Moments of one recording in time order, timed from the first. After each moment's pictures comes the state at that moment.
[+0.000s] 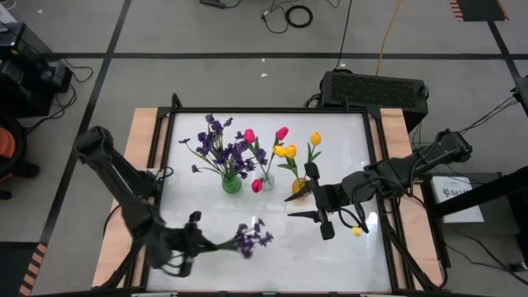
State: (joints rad) left arm -0.93 1.32 0.84 -0.21 -0.60 -0.69; right arm 0.43 1.31 1.28 -0.26 0.23 -0.01
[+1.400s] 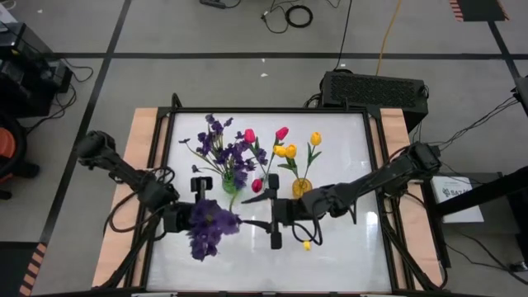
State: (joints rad) left arm -0.60 1.39 0.88 1.17 -0.28 0.70; right arm 0.39 1.70 1.28 0.47 0.33 -0.17
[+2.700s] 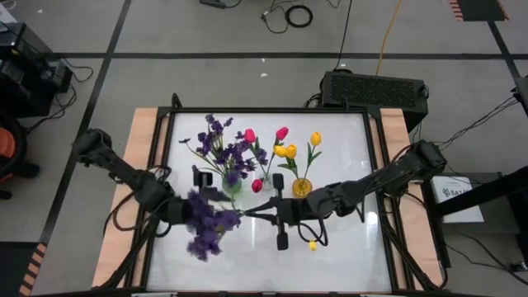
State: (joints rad) left arm -0.61 1.33 0.89 1.01 -0.45 0.57; right arm 0.40 1.64 1.28 0.36 0.33 -0.14
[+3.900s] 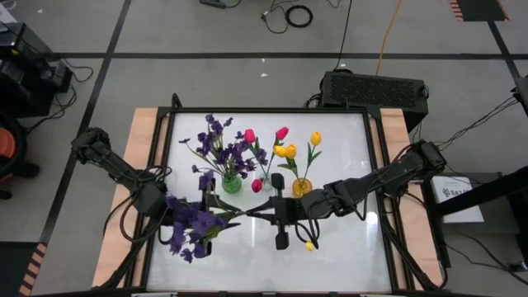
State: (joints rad) left arm -0.65 1.31 1.02 0.61 -0.53 0.40; right arm 0.40 1.65 1.38 0.12 0.35 -0.07
